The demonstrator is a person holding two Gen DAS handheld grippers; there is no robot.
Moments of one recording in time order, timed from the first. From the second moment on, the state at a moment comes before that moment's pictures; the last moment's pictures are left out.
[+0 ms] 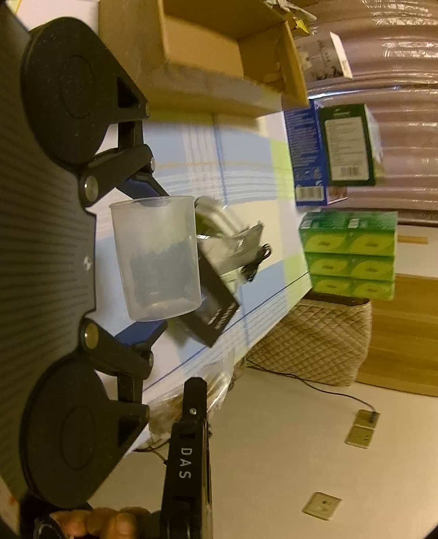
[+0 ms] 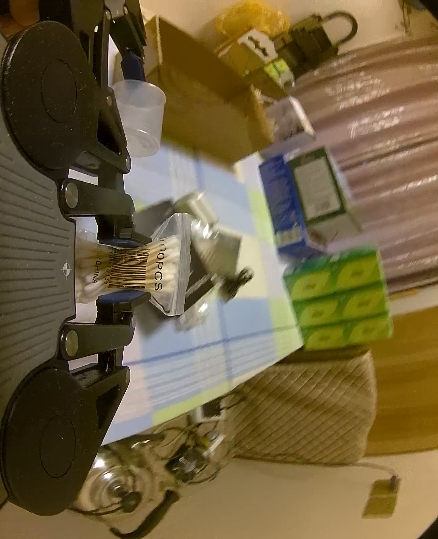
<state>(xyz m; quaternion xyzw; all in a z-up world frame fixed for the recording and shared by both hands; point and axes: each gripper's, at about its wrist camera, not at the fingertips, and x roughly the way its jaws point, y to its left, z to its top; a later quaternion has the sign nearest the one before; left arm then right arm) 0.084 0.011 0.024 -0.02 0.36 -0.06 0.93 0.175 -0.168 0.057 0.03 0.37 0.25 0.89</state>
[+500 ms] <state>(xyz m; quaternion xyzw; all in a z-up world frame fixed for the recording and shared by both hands) 0.063 0.145 0.101 -0.01 0.34 0.03 0.94 0.159 -0.039 0.111 0.02 0.35 0.38 0.86</state>
